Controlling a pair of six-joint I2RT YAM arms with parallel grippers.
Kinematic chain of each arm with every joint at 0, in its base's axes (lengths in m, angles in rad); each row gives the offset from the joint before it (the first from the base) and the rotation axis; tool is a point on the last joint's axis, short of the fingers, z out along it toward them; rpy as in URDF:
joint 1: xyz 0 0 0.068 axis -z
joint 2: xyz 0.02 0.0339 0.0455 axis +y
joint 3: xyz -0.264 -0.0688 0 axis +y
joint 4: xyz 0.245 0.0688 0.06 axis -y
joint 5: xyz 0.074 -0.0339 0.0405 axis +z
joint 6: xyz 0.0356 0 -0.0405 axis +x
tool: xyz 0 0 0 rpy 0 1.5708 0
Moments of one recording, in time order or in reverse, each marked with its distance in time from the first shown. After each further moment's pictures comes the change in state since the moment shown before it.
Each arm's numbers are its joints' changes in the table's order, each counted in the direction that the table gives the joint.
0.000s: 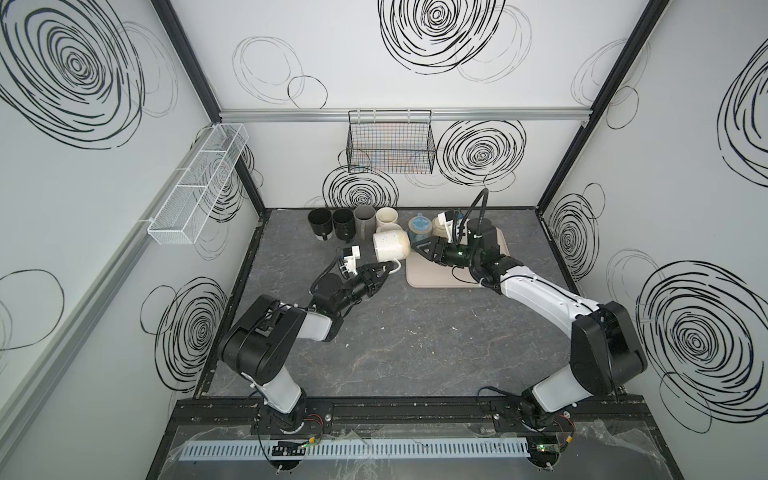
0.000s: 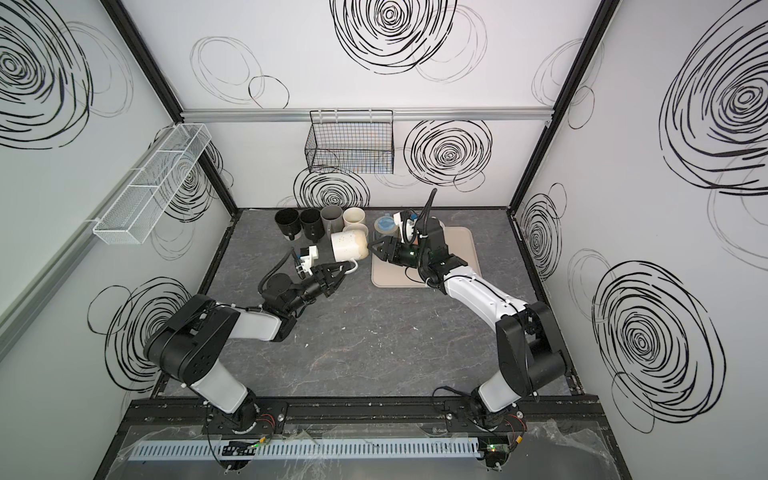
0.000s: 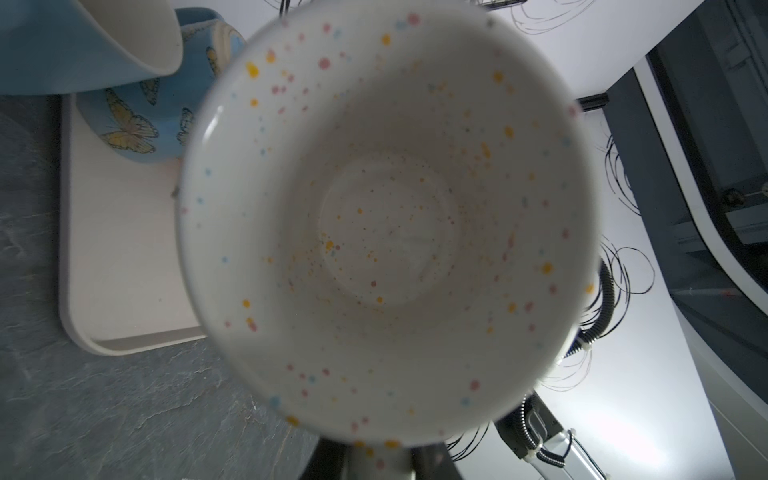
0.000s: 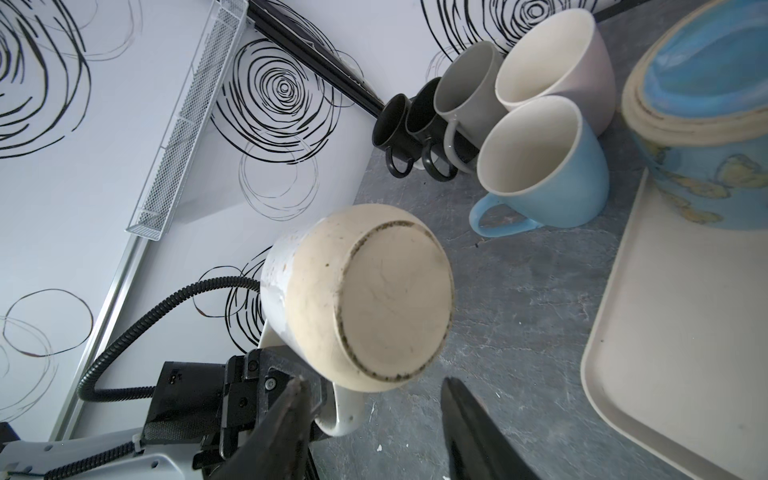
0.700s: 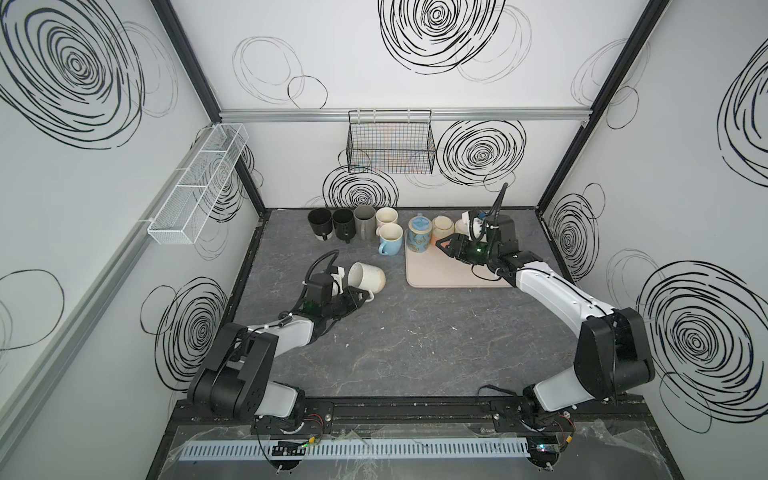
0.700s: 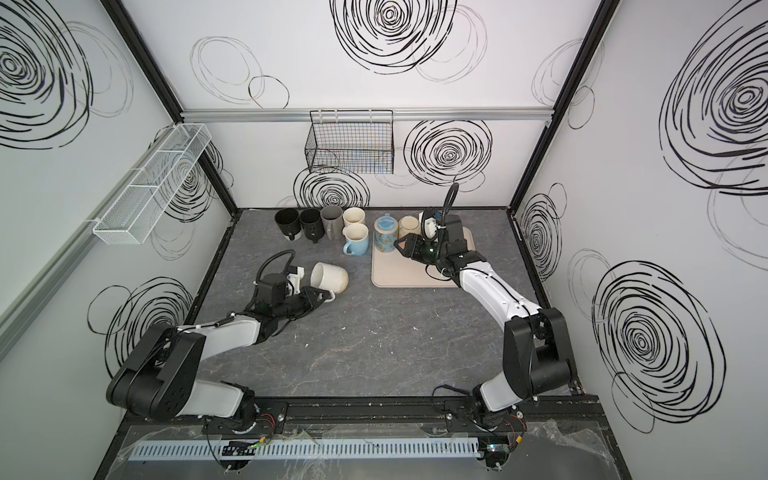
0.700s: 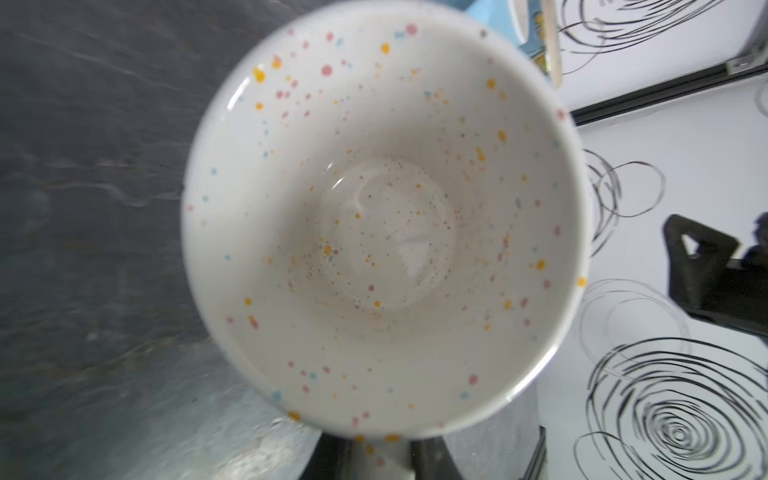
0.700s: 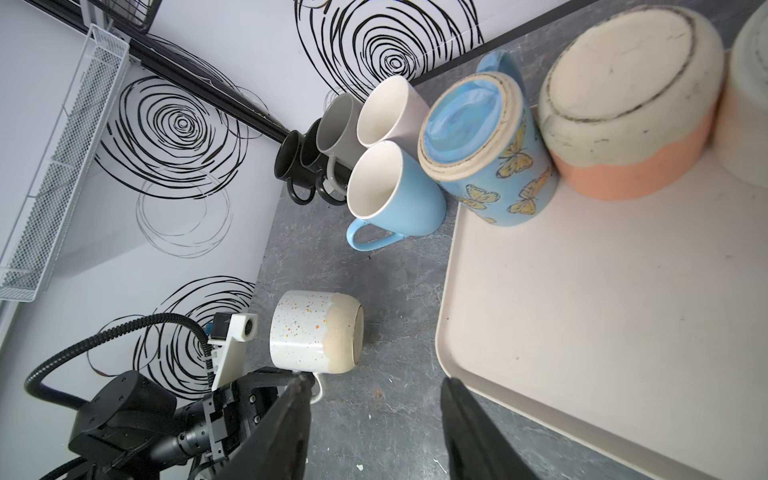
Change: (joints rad) left arm -0.156 -0.247 0.019 -0.967 0.071 0.615; right arm 0.145 -0.032 -0.027 -0.225 -0.096 -0.142
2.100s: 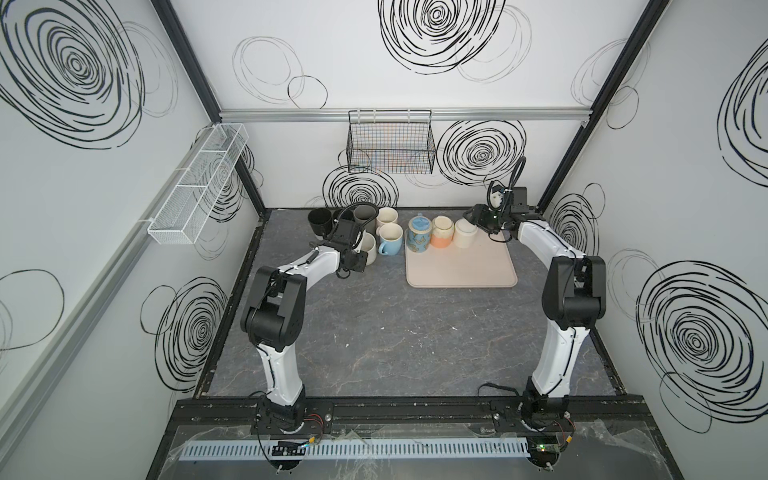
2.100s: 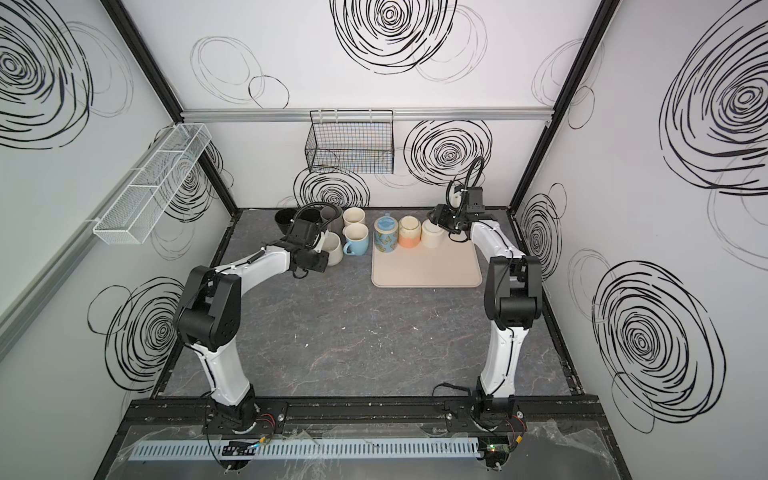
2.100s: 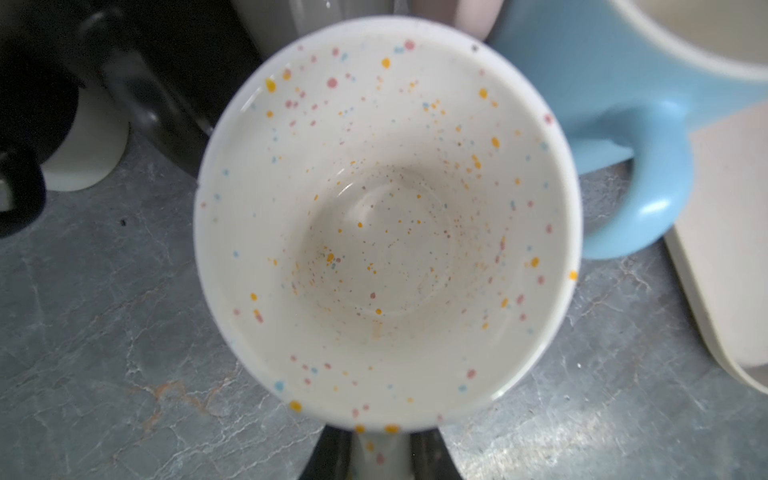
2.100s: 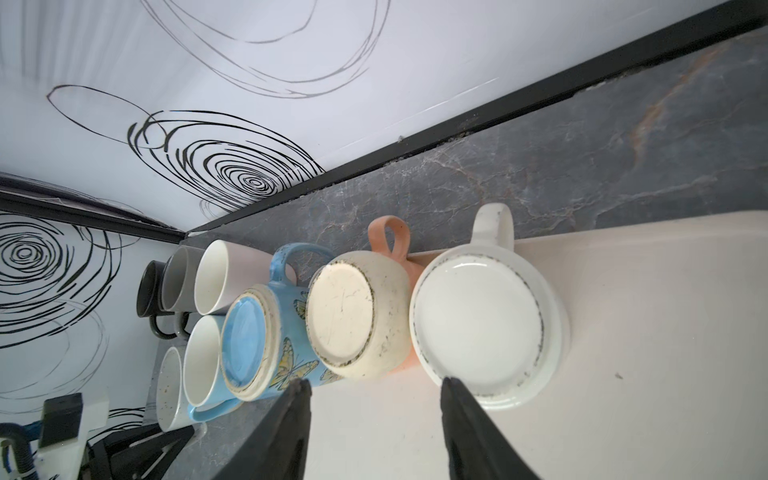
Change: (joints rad) left arm 0.045 0.496 -0.864 -0.705 0.475 0.795; right arm 0.262 0.542 -0.591 -0.187 -0.046 -0.146
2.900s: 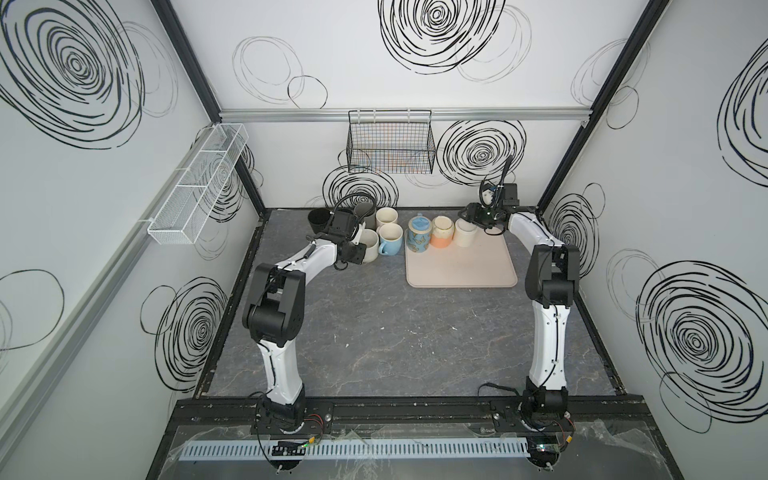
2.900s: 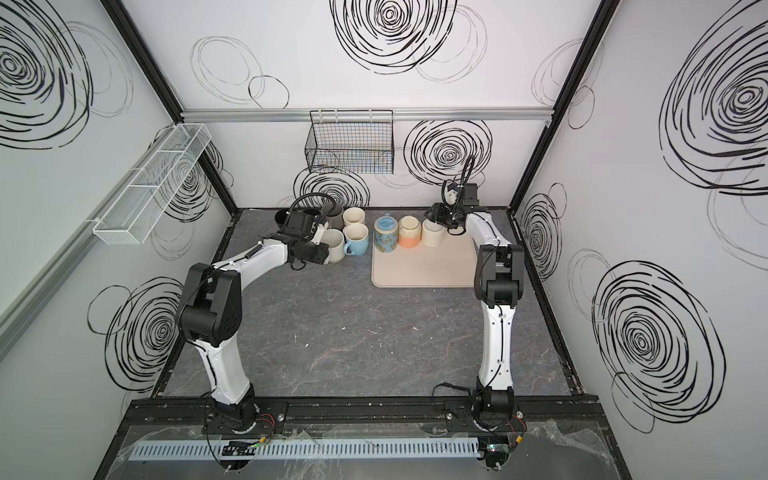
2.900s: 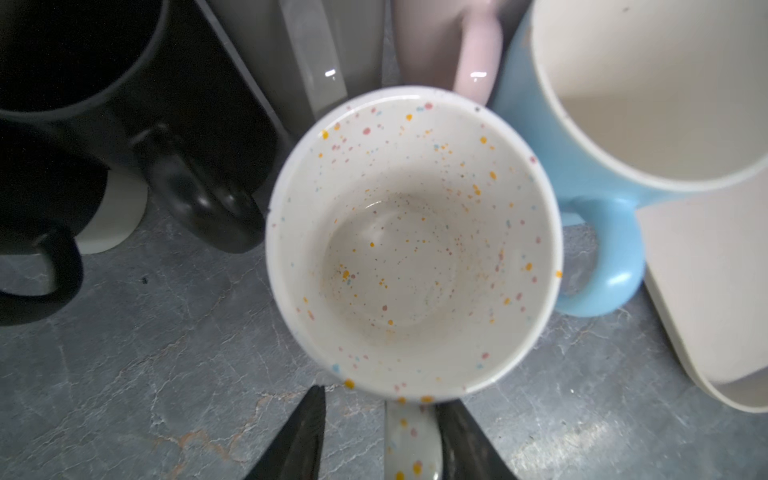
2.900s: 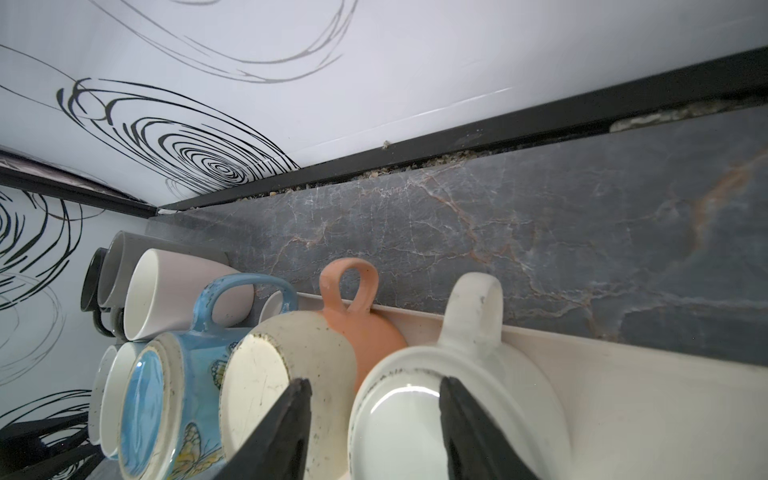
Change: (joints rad) left arm -0.035 0.002 -0.056 0.000 -0.068 0.044; right arm 0.021 0.314 -0.364 -0.126 0.082 -0.149
